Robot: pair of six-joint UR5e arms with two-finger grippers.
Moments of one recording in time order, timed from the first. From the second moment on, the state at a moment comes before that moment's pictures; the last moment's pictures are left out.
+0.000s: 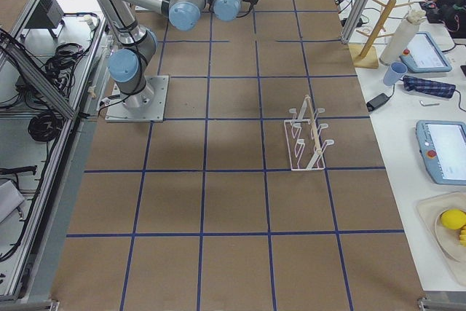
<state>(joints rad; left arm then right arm) -1.42 -1.59 -1.67 -2.48 0.26 1.20 1.25 -1.75 1.94 -1.27 -0.17 -0.20</state>
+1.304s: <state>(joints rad) -1.48 -1.63 -1.65 -1.53 1.22 0.30 1.08 -1.65 1.71 -1.71 -1.33 -0.55</state>
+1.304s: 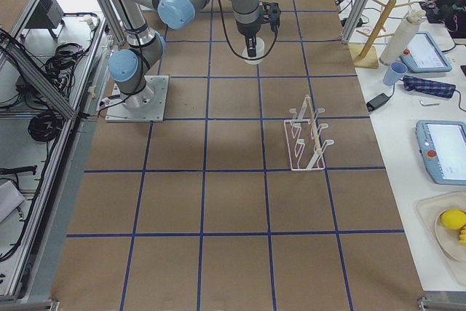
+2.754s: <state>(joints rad) -1.57 -1.57 -1.57 -1.49 1.54 0.12 1.07 -1.32 1.60 -2.10 -1.49 -0.67</state>
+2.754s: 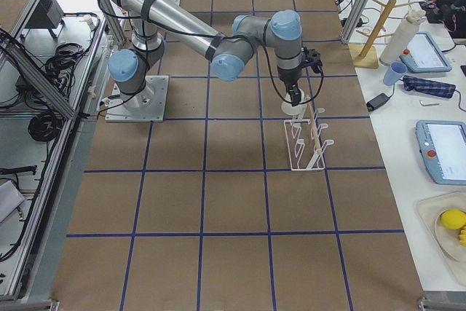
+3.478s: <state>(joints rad) -1.57 -1.59 -1.57 -1.48 1.57 0.13 1.07 -1.27 1.61 -2.10 -1.52 -0.66</state>
